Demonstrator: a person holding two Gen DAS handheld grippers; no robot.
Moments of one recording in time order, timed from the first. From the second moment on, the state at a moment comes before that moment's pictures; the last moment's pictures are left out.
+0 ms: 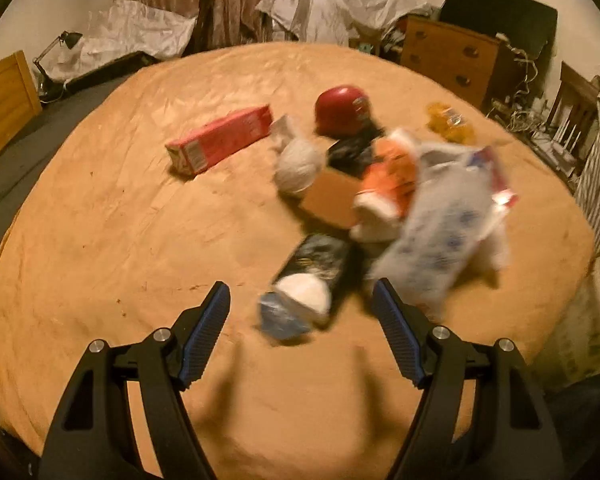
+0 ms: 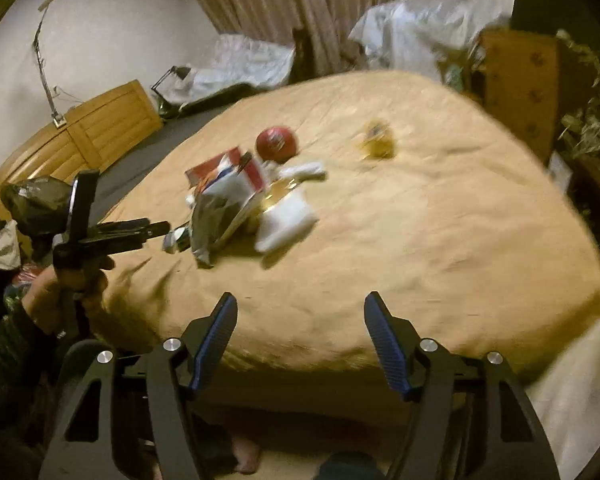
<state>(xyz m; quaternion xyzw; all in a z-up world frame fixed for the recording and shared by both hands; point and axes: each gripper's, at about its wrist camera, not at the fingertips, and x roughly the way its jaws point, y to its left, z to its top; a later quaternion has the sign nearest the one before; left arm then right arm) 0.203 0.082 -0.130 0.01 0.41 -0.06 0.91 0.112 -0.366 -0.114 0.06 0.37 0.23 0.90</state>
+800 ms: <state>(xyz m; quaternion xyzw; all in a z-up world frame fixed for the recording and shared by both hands) 0.196 0.124 -0.165 -0.01 0.41 -0.03 0.91 0.223 -0.188 -0.144 0.16 0.42 0.27 0.85</state>
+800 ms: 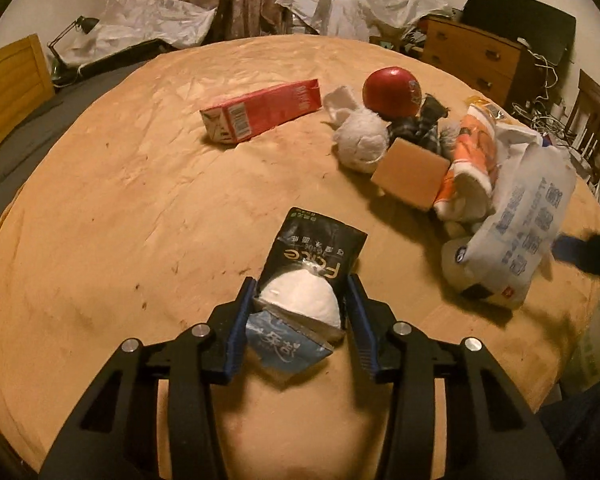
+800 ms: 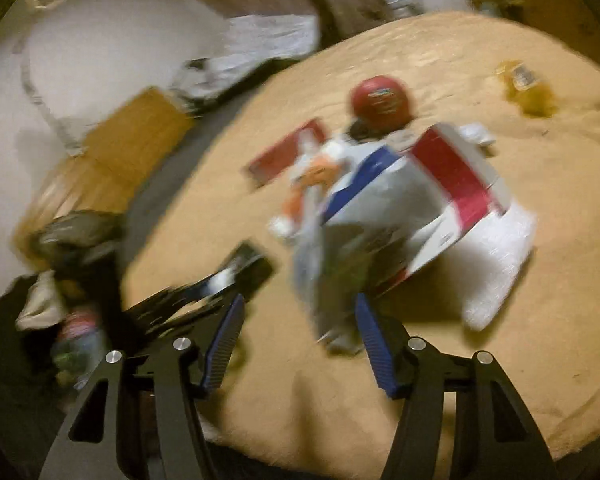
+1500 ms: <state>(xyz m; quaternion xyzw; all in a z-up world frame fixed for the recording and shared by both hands) 0.214 0.112 -0.169 -0.03 0.41 -0.03 0.91 0.184 -0.208 -0.113 -0.02 0.41 0.30 0.86</state>
